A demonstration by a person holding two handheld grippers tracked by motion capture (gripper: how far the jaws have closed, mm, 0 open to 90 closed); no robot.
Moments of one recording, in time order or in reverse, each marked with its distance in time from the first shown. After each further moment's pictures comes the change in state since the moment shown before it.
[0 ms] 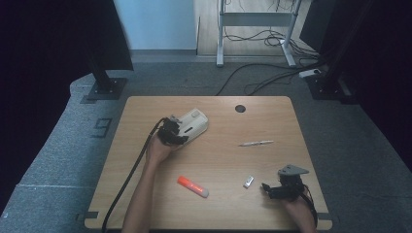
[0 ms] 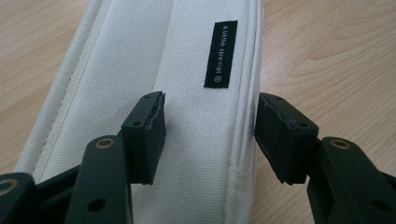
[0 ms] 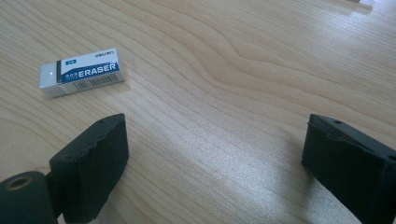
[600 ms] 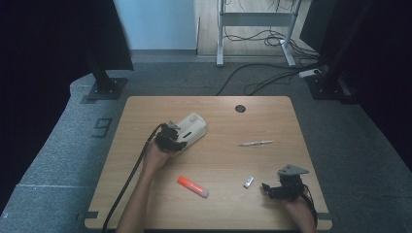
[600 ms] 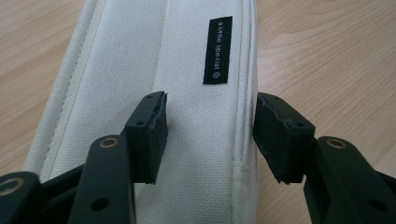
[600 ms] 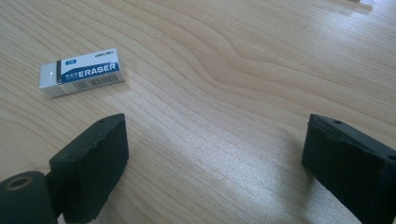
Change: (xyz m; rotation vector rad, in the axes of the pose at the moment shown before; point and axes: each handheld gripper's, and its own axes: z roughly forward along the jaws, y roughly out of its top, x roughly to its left) left arm -0.015 -0.018 -0.014 0.003 0.003 0.012; right arm 0.000 0.000 0.000 0.003 0.000 0.004
